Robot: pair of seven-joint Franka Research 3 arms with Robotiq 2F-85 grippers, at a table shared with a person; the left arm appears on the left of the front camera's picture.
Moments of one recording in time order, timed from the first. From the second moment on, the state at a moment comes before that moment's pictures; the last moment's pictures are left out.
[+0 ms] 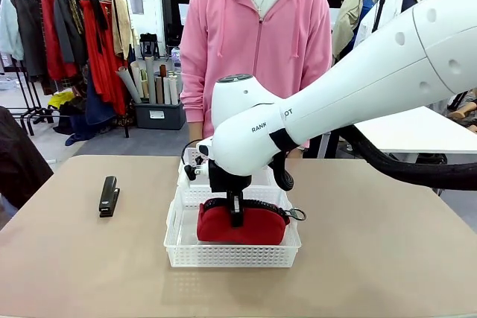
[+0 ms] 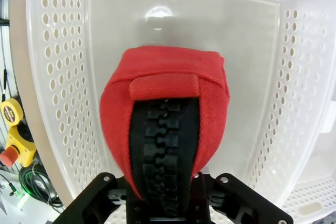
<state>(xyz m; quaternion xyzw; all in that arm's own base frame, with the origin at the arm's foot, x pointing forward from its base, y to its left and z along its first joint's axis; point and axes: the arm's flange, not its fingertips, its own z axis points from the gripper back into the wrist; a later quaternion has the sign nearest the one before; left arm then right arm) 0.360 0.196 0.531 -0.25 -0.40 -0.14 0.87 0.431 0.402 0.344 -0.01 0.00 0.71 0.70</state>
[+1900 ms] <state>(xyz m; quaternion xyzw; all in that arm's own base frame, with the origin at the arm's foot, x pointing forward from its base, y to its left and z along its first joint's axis) 0.360 0.196 0.531 -0.25 -0.40 -0.14 0.87 0.410 0.379 0.424 -0.03 -0.08 0.68 0.73</state>
